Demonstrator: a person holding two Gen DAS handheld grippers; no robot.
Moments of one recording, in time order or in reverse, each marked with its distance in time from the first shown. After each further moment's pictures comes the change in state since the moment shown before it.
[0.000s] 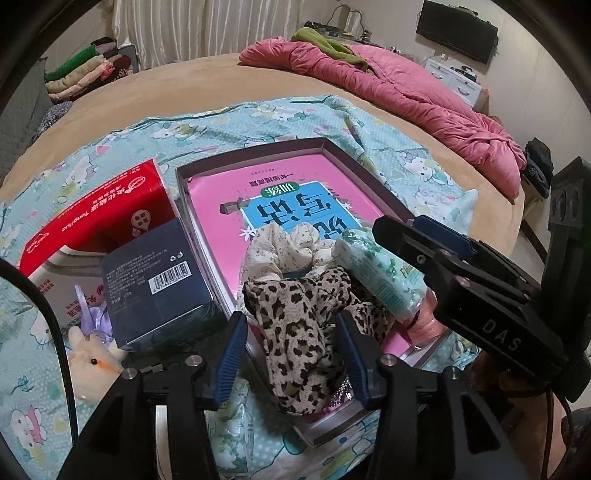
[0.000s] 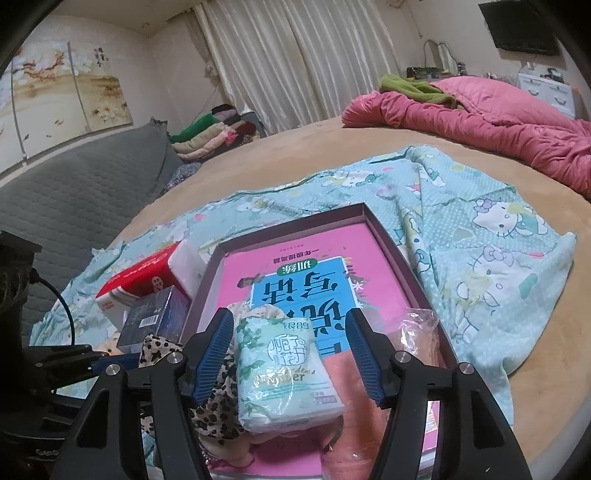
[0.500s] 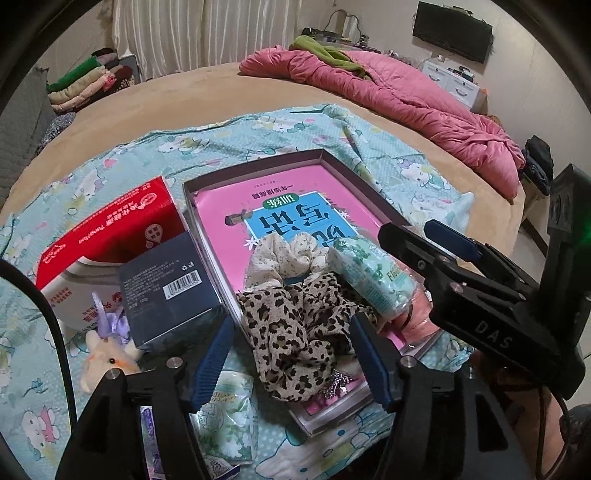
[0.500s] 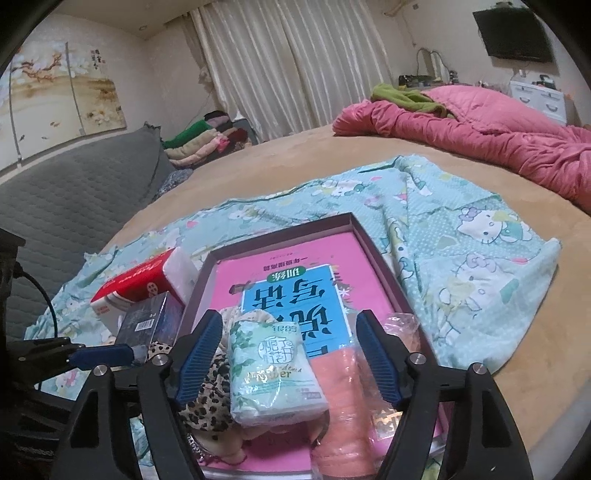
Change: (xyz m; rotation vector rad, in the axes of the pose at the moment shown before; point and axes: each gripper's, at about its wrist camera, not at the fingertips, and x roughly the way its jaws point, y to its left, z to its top) left arm -0.021 -0.006 0.001 0.024 -0.031 0.031; right arm -0.013 -0.001 0.001 -0.002 -0.031 -0.046
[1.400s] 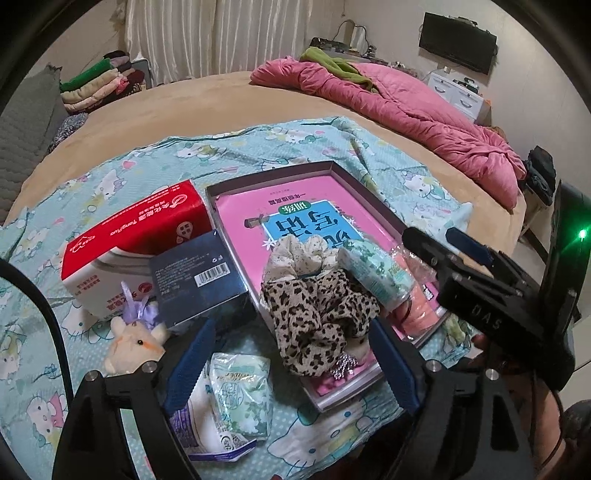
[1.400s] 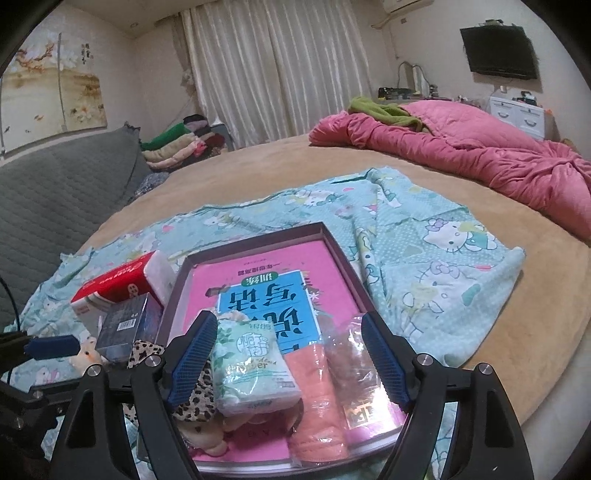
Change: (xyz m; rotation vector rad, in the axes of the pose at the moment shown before) left arm -0.028 0.013 -0.012 -0.025 -0.034 0.016; right arm -0.018 0.002 -0.001 -0.011 -0.026 -0.121
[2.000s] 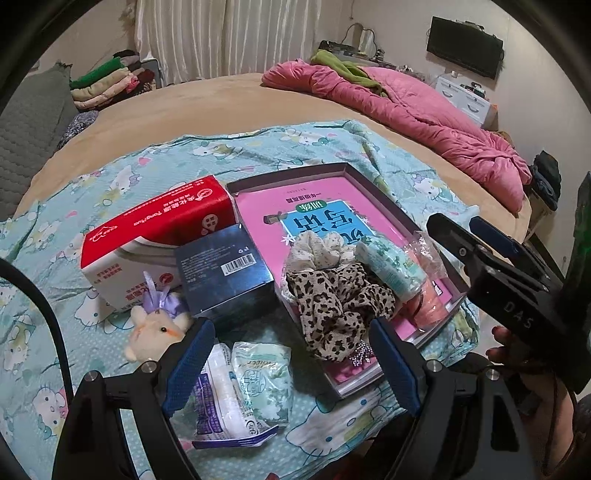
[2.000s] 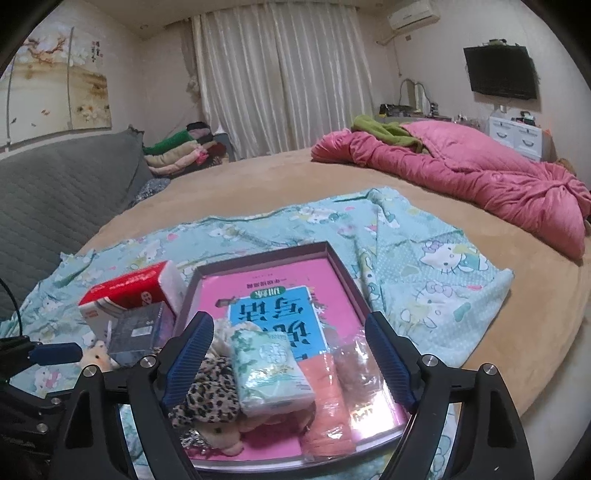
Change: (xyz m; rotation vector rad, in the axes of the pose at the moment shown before) left arm -0.012 0.015 -0.008 -0.023 -0.013 0.021; right arm -0.025 0.025 0.007 -0.052 -0.054 -0.015
